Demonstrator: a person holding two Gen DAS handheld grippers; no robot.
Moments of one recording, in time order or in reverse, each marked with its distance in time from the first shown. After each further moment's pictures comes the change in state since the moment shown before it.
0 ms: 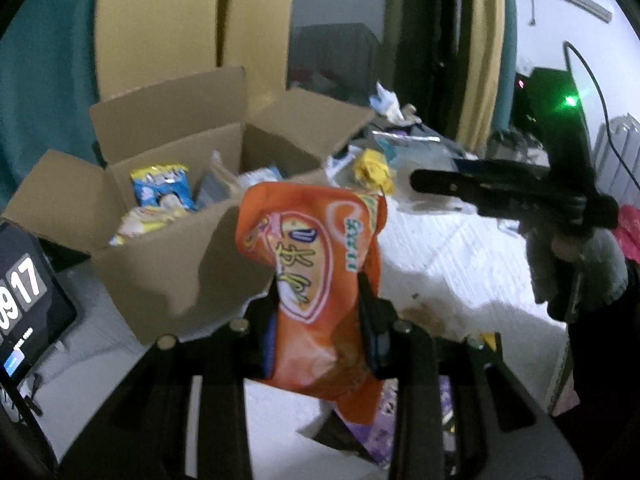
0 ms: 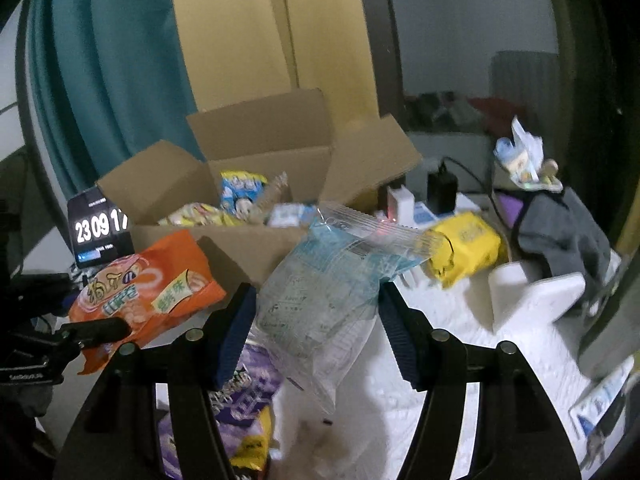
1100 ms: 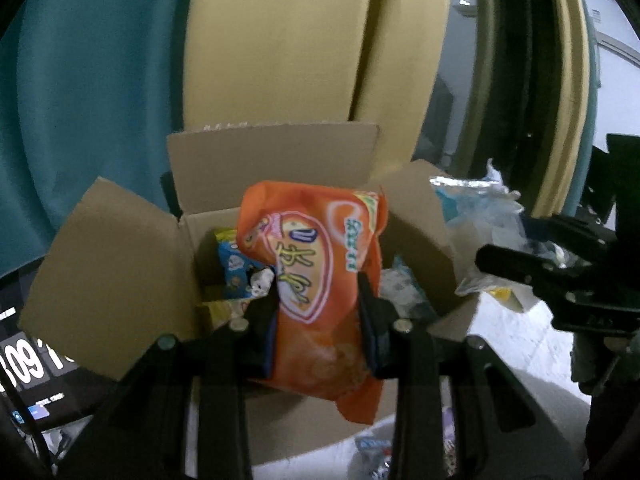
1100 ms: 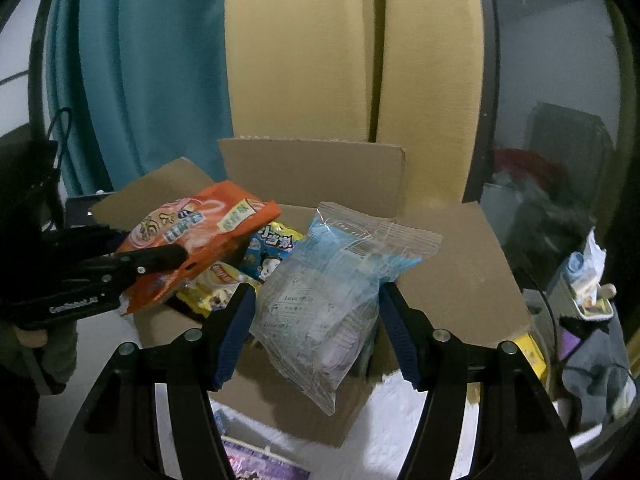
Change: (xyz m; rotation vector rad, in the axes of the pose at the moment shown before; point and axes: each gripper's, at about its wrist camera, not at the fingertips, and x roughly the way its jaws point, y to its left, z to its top) left arm 0.051 0.122 0.072 -0.165 -0.132 0.178; right arm 0.080 0.059 0.087 -0.191 -0.046 0.047
